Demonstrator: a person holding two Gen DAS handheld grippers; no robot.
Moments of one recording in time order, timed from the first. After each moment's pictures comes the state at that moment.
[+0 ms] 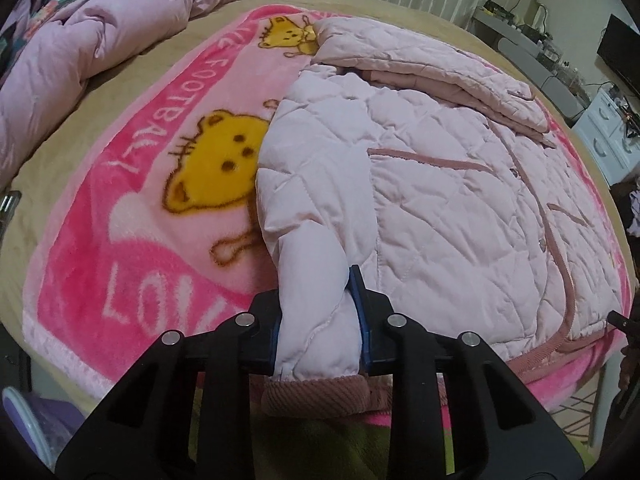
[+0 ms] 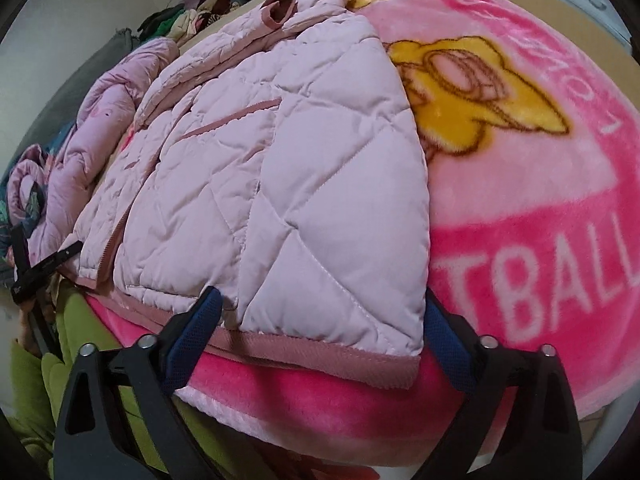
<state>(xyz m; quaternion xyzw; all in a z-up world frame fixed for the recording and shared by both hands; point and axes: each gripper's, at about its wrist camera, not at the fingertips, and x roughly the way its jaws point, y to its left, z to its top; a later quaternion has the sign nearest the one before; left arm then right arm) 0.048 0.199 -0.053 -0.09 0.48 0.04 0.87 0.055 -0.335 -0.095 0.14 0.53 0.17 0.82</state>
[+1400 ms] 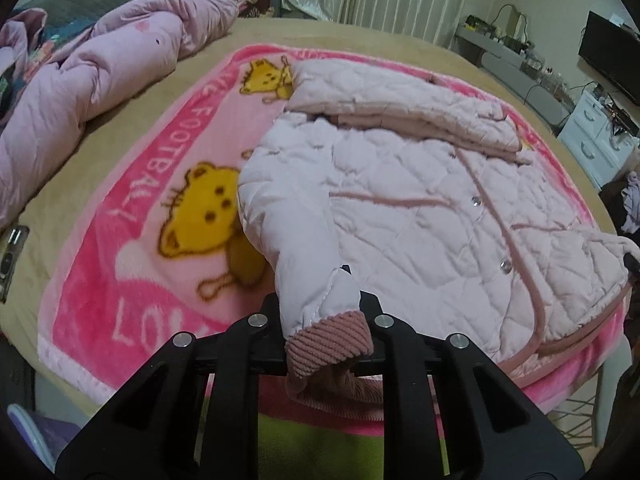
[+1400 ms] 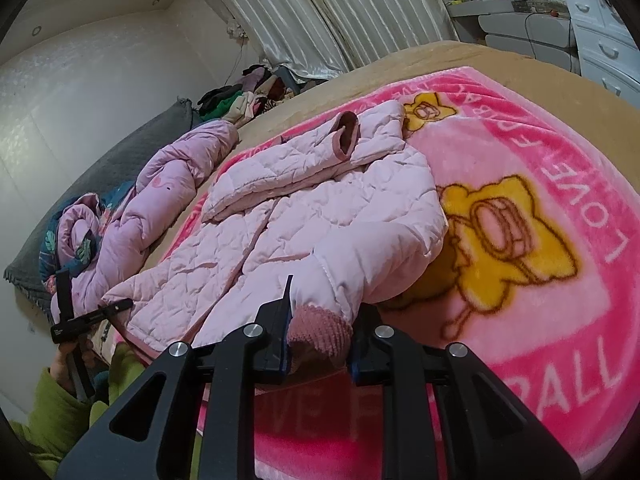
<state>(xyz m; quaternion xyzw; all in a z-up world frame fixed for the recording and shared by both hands) 0.047 0.171 -0.009 -0.07 0.43 0.03 0.90 0.072 -0.337 -0.008 0.18 0.36 0.23 0.89</state>
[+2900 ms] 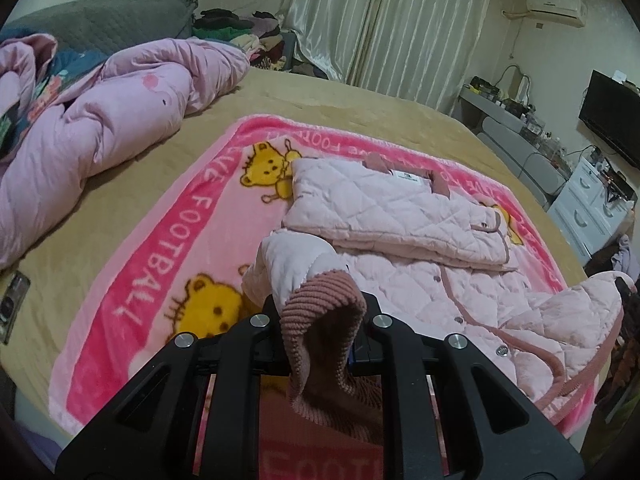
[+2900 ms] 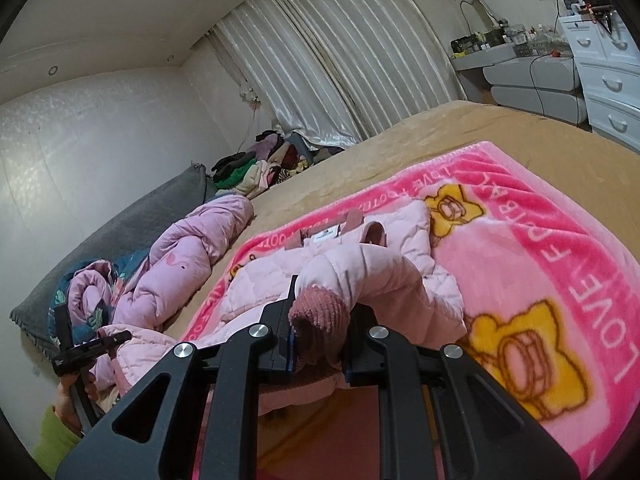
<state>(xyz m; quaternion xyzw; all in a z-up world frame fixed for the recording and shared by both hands) 0.114 0.190 0.082 -0.11 0.34 0.05 0.93 0.153 -0.335 0.070 0.22 0.24 0.23 0.92</state>
